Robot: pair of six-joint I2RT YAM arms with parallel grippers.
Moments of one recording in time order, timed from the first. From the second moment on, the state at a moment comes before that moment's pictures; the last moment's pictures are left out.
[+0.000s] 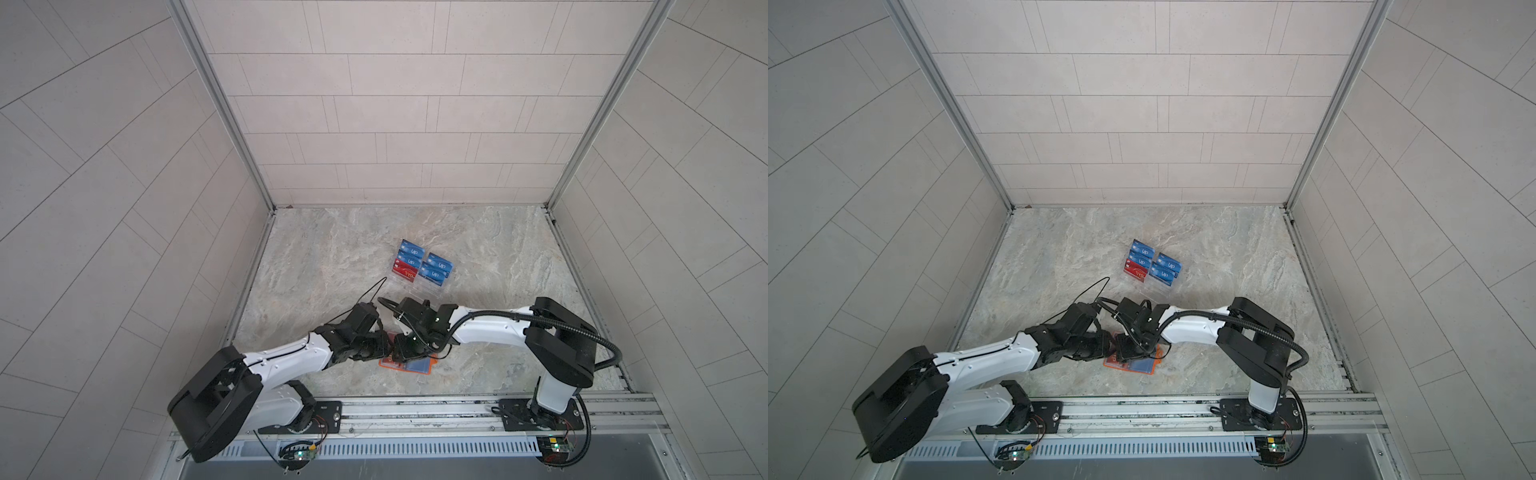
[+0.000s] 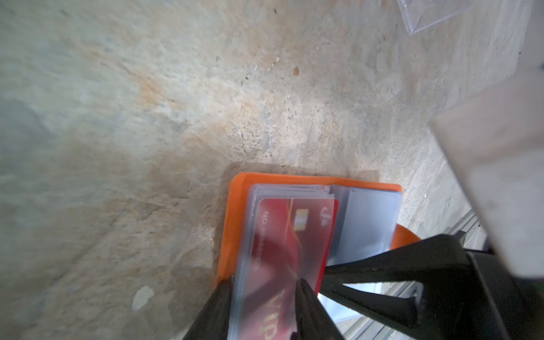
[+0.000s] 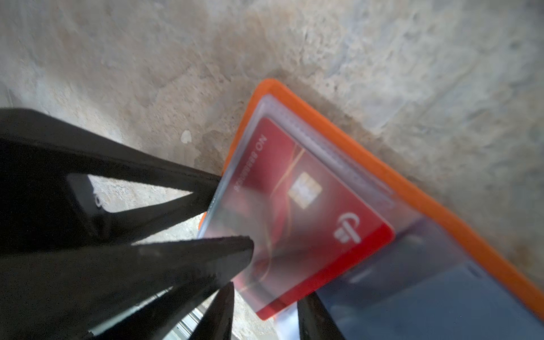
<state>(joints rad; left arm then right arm) -0.74 1.22 0.40 -0.17 0.29 -0.85 1.01 1.77 1.01 -0.39 -0.33 0.79</state>
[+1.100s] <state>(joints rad) -0.76 1.16 0.37 -0.18 0.27 -0.90 1.00 1.79 1.09 -0.50 -0.34 0.58</state>
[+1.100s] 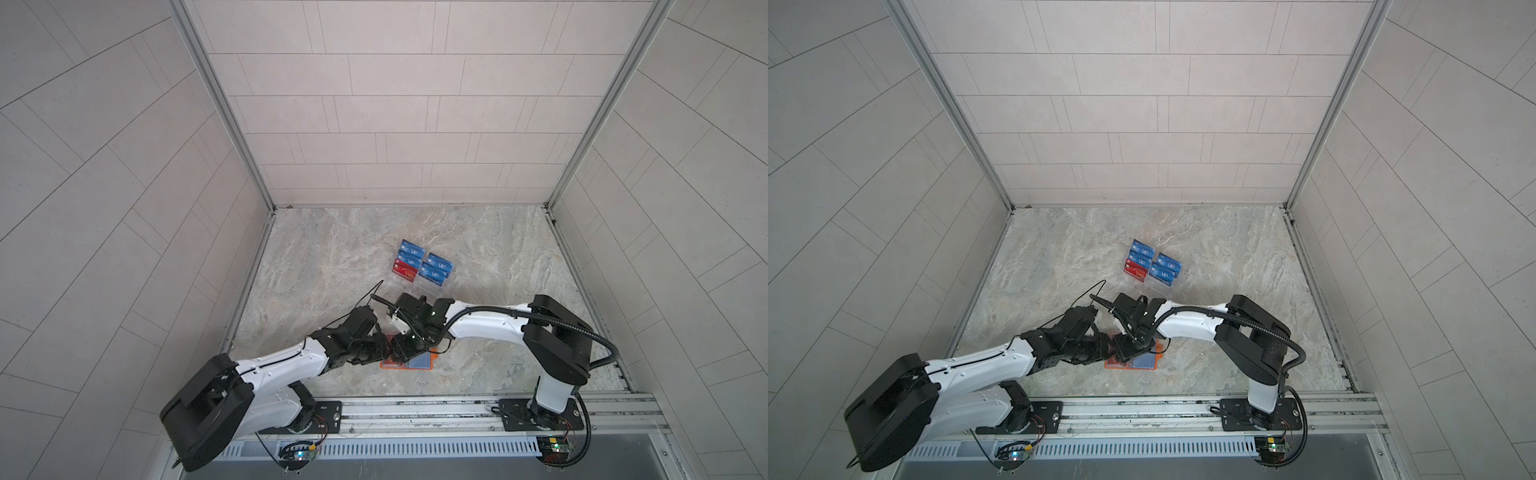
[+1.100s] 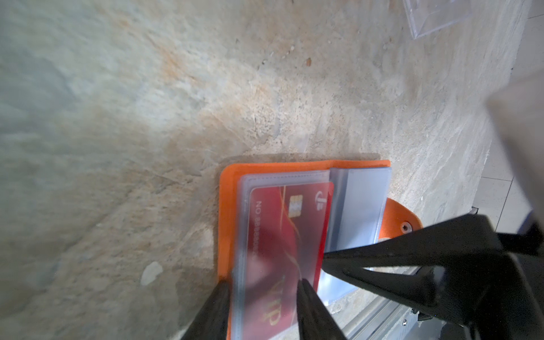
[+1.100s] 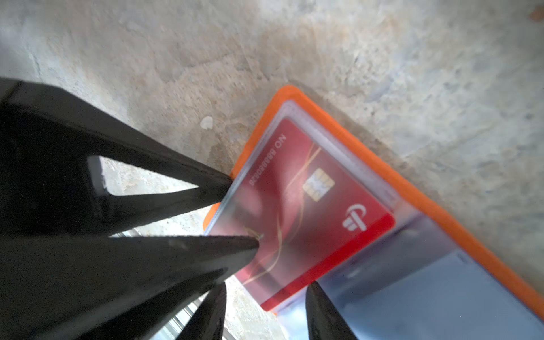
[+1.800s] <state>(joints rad) -0.71 1.06 0.44 -0.42 0.21 -0.83 0.90 1.58 0.96 -0.51 -0.30 0.56</state>
